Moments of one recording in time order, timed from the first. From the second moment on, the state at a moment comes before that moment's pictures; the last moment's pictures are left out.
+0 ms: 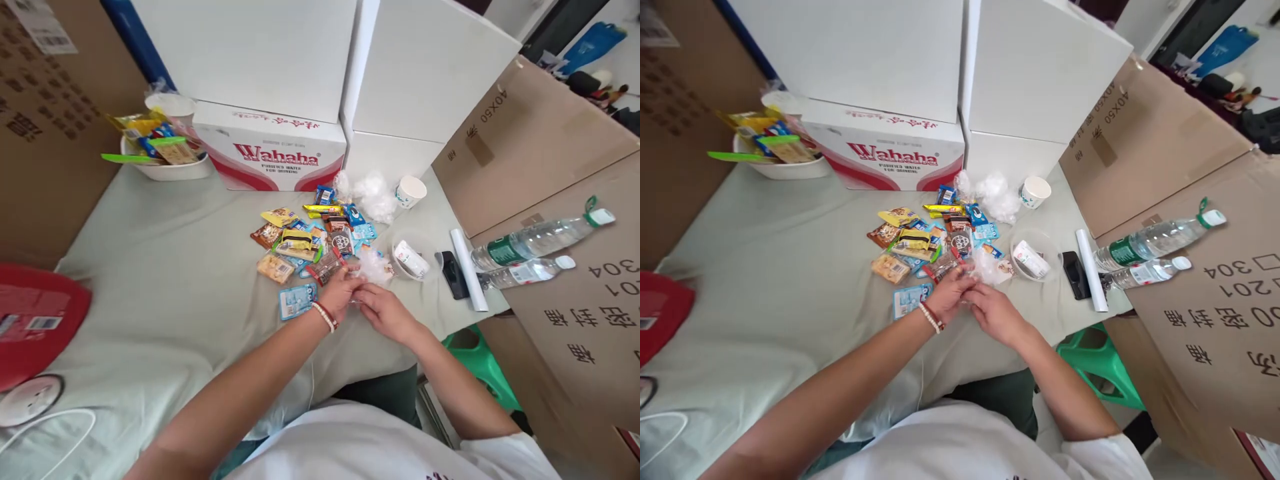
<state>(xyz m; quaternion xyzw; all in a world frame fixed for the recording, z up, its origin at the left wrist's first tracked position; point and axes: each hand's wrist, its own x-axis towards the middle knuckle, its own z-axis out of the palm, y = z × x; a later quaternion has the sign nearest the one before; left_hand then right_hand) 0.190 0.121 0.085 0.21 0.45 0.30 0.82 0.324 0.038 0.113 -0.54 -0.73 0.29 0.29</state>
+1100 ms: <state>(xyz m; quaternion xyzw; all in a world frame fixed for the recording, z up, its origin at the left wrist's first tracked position) 0.041 0.065 0.076 0.25 0.65 0.38 0.61 0.399 0.156 0.074 -0.71 -0.66 0.06 0.22</state>
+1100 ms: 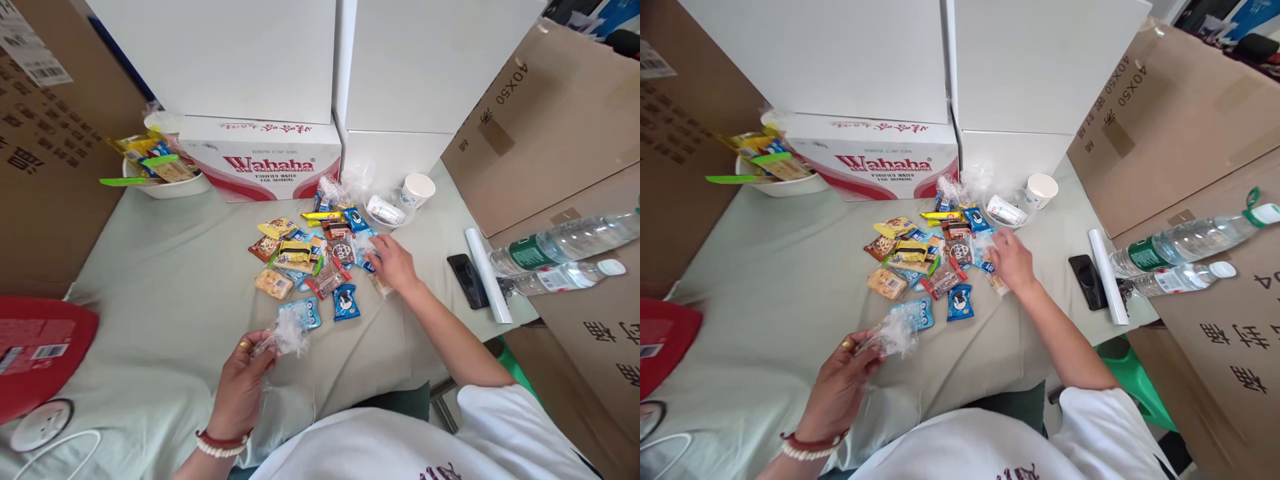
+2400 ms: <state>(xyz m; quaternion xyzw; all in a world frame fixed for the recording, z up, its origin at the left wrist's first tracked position) 0.052 0.058 0.080 0.30 0.47 0.43 0.71 0.290 0.095 0.088 -0.53 -0.49 0.62 0.32</state>
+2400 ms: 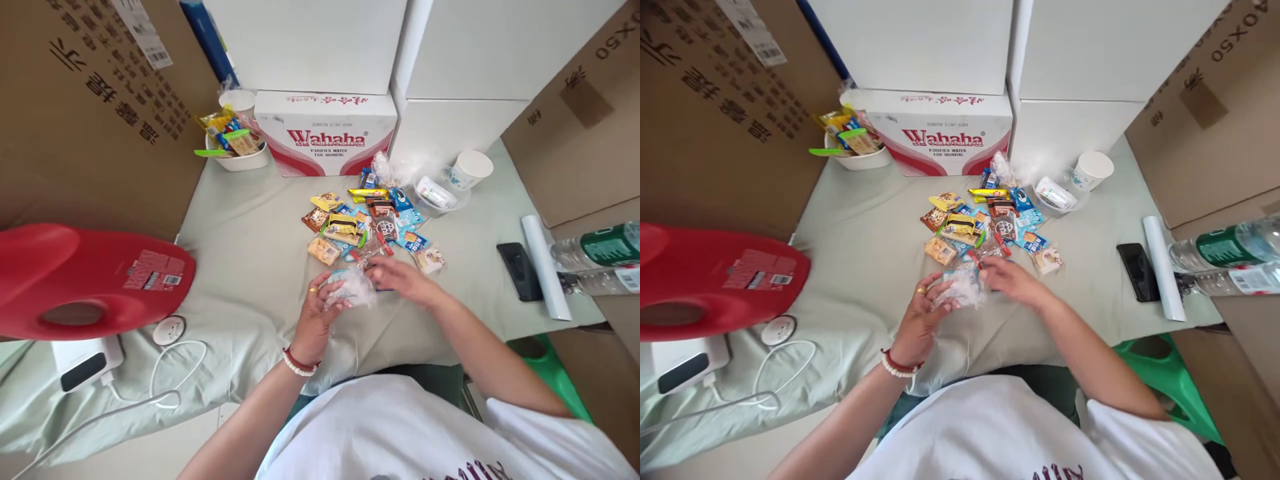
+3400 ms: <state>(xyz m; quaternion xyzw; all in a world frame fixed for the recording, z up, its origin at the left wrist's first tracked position) 0.063 0.060 0.045 0.35 0.56 0.57 0.49 0.344 -0.019 0.076 -0.63 -0.29 0.61 0.39</state>
